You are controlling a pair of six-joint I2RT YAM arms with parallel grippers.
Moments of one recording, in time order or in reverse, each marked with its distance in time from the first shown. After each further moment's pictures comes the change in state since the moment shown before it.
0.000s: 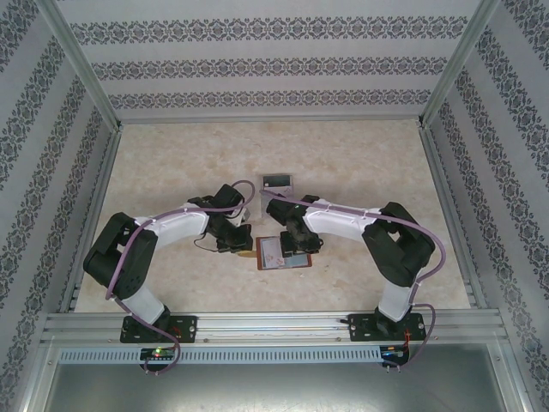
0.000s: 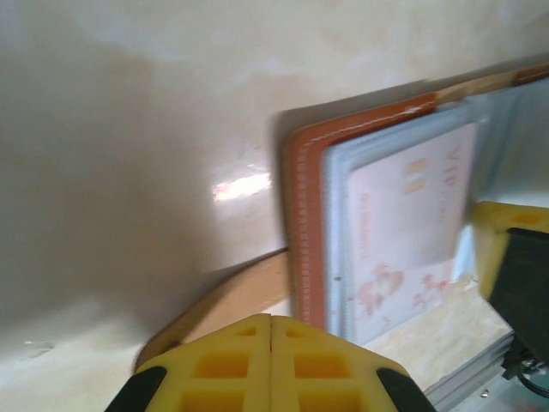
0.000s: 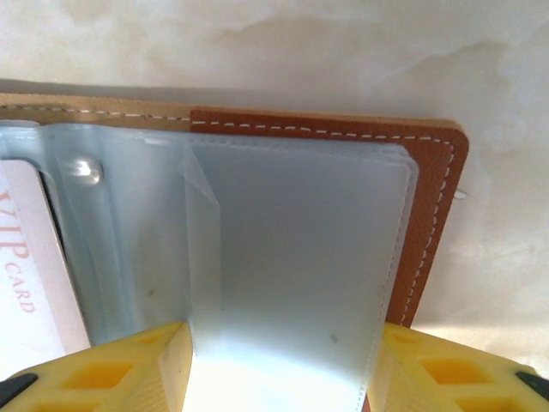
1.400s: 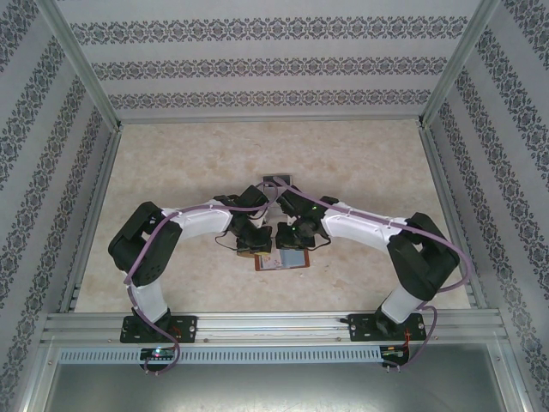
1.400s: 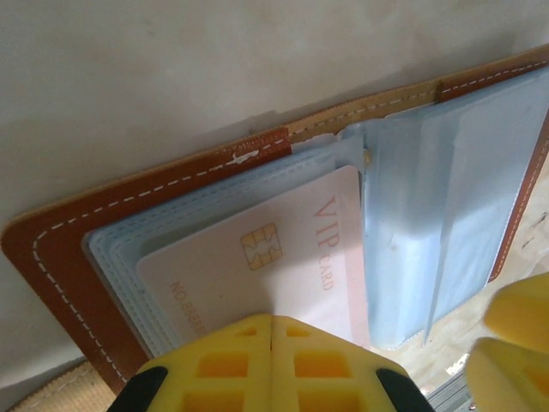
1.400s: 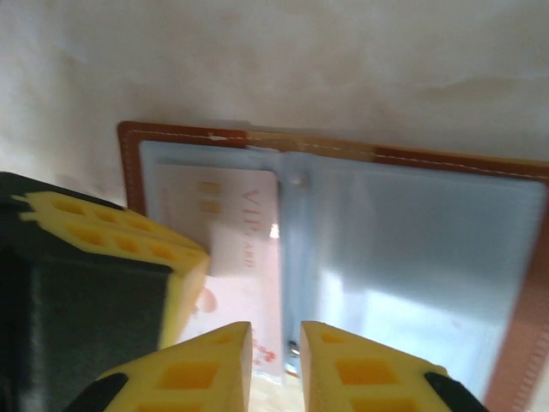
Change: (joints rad) left arm -0.124 0.166 0.139 0.015 -0.004 -0.059; right arm -0.042 -0.145 -0.097 0.249 -0.242 0.054
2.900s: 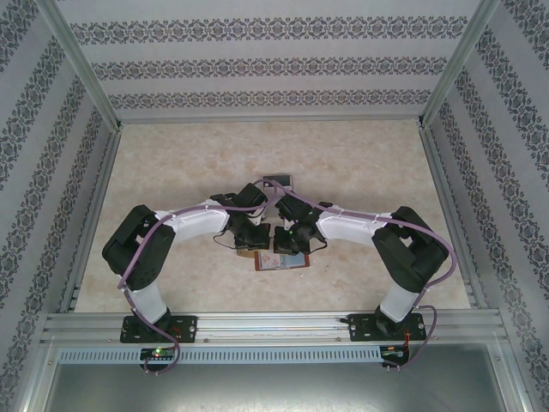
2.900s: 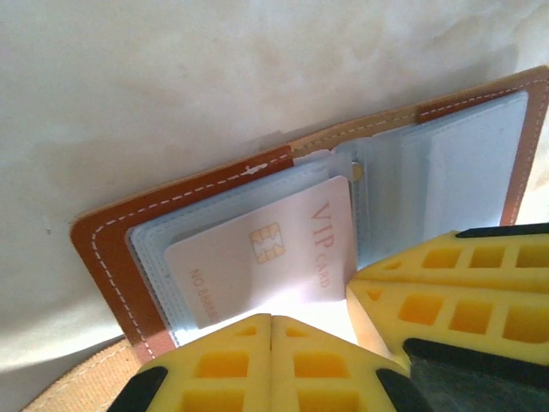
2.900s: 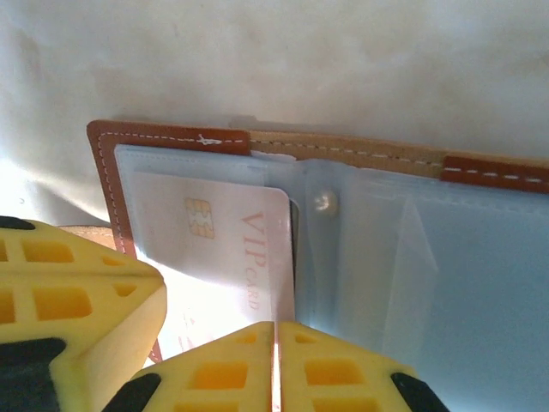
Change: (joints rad) left arm 0.000 -0.047 0.000 -0.016 -0.069 0.009; right arm -0.005 0.069 -0.058 0.134 -0.086 0.052
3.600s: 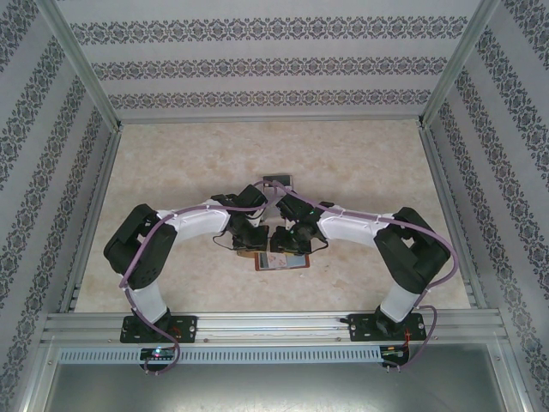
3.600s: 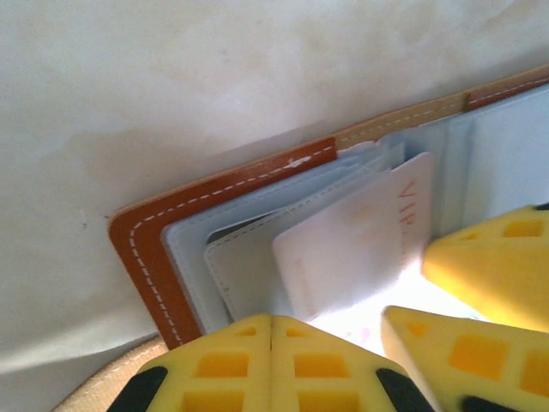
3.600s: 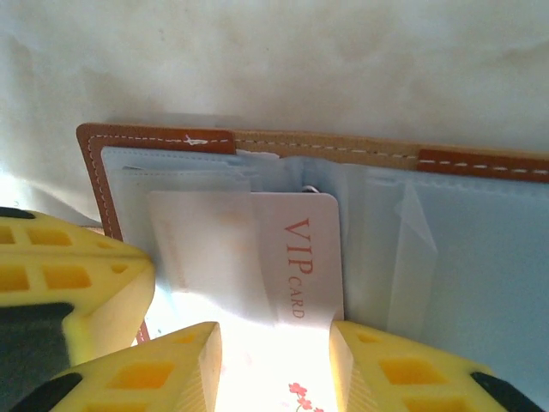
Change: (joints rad) left arm 0.000 0.013 0.000 -0.030 -0.027 0.029; right arm -0.005 -0.016 0.000 -0.026 0.018 0.003
